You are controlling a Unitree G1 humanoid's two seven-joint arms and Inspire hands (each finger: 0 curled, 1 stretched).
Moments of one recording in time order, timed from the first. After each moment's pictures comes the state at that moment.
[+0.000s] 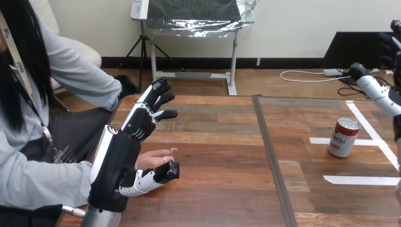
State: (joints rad) left arm -0.06 0.14 -0.02 0.58 -0.14 -1.16 -0.32; right arm -0.48 -0.49 -0.25 0.96 -0.06 -0.78 -0.06
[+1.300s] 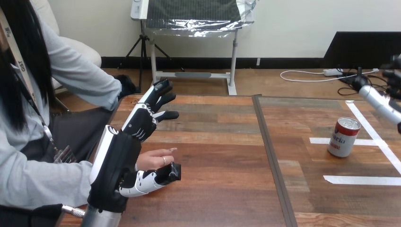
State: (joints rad) left arm -0.06 0.14 -0.02 0.58 -0.15 -1.16 -0.34; right arm -0.60 -0.56 -0.20 1.25 -0.16 -0.57 -0.16
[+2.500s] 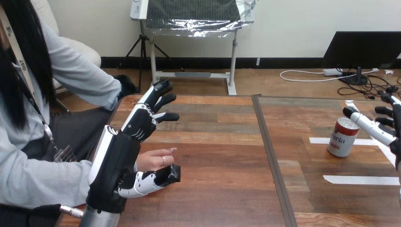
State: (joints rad) left arm -0.05 0.15 -0.02 0.57 -0.15 -1.17 -0.34; right arm -0.60 -0.55 -0.15 1.31 -0.17 -0.42 -0.15
